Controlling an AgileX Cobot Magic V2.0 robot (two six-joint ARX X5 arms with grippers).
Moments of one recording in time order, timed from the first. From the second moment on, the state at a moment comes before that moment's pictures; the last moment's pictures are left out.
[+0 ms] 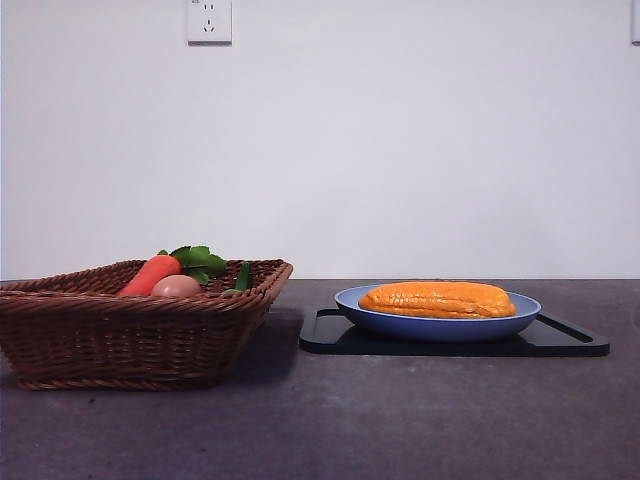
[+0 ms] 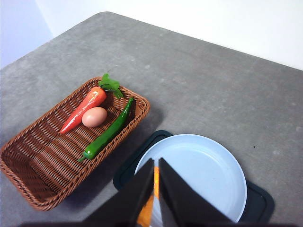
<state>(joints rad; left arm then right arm) 0.08 0.01 0.03 -0.17 0.15 0.06 0.17 1.13 1.24 -0.61 -0.52 -0.12</state>
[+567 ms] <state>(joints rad) 0.08 0.01 0.03 -0.17 0.15 0.06 0.03 0.78 0.82 -0.16 -0.37 -0.16</state>
